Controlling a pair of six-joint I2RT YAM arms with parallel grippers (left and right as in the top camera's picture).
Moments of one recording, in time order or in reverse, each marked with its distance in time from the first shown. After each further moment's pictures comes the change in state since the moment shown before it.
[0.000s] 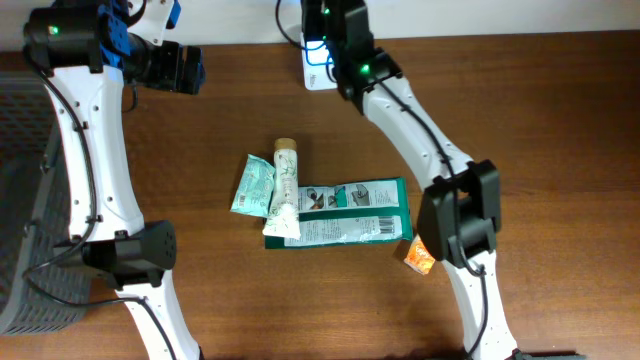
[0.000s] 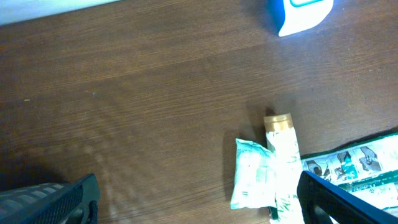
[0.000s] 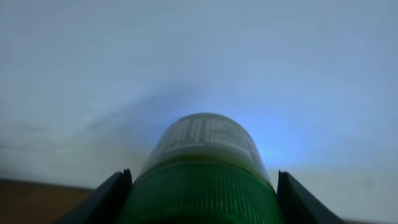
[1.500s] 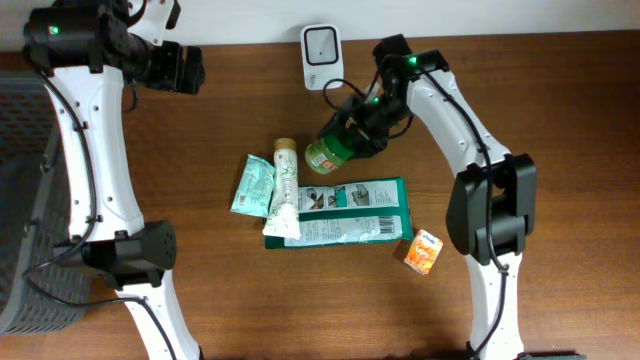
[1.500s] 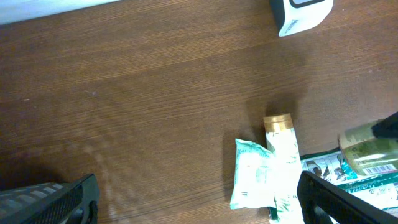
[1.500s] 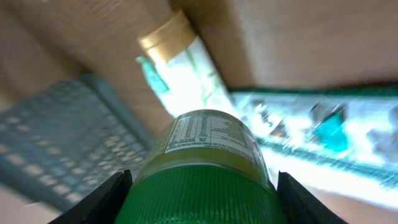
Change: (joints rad) left arm 0.000 0.000 0.000 0.000 0.000 -0.003; right arm -0.164 -0.083 -0.144 -1.173 -1.049 0.578
